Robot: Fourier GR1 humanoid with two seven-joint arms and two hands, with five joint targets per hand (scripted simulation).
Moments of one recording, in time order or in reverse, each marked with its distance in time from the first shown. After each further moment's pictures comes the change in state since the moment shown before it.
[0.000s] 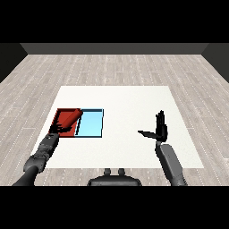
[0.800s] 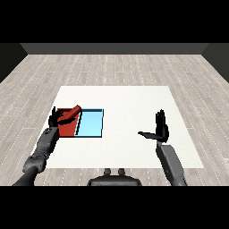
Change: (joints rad) left arm 0.005 0.002 0.119 -0.217 0.115 -0.116 -0.334; right arm 0.015 0.000 -0.010 -0.043 -0.025 0.089 -0.035
